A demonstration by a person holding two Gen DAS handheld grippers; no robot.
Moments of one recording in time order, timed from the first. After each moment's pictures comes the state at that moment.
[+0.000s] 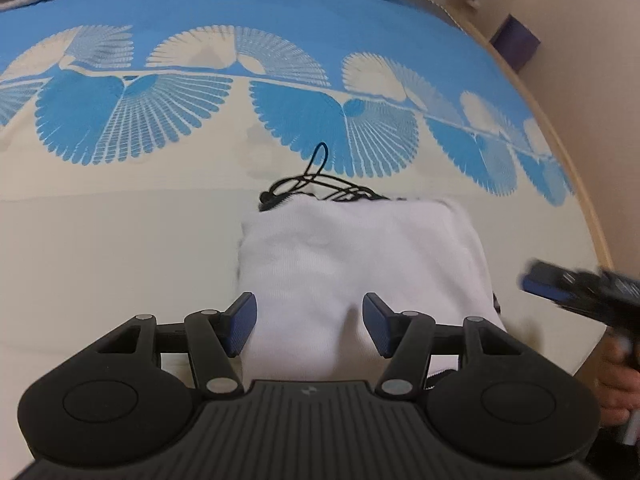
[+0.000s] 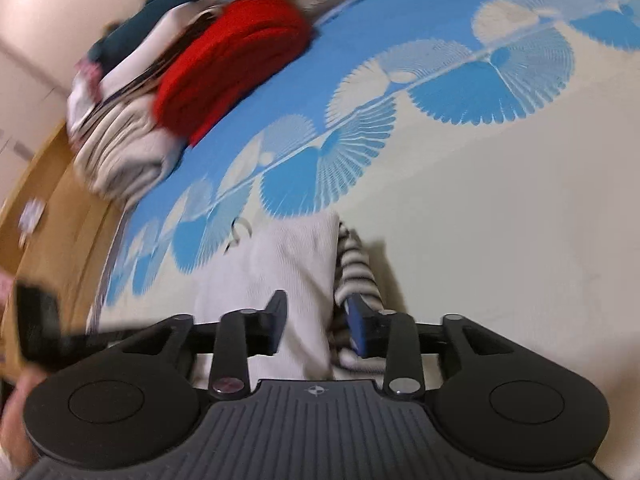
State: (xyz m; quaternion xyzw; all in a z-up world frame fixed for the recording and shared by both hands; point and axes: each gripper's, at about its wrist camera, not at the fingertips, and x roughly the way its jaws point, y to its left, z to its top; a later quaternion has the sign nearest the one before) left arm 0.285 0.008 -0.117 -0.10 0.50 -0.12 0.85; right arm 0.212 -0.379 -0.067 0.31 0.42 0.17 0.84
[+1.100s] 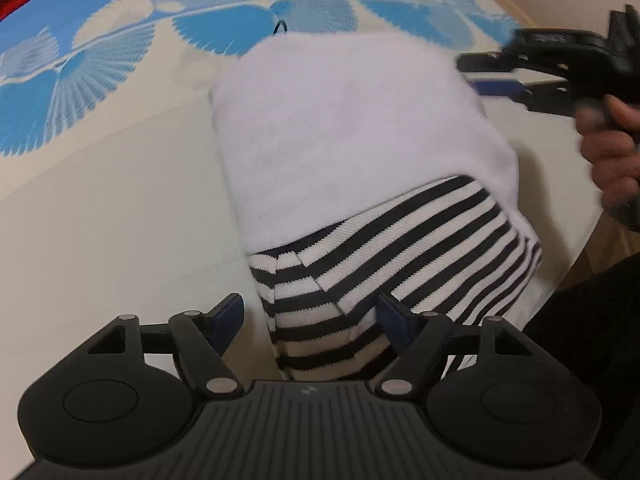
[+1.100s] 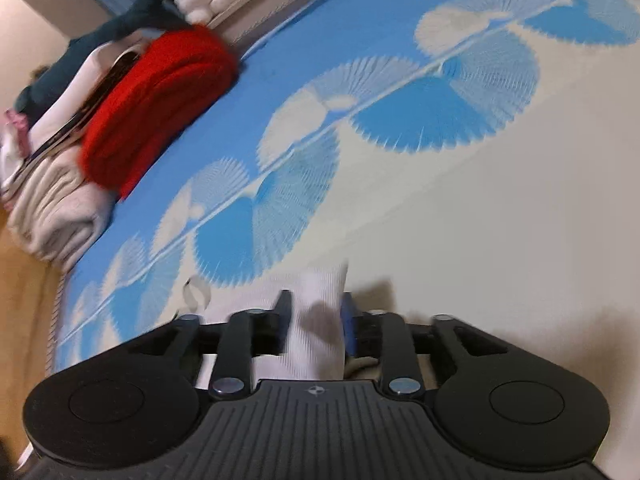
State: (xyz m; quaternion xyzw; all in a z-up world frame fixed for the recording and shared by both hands) left arm 0.230 -0.014 -0.156 0.07 0.55 -0.21 0.81; right arm 0.243 -0.374 -0.089 0.30 0.42 0.09 0.85
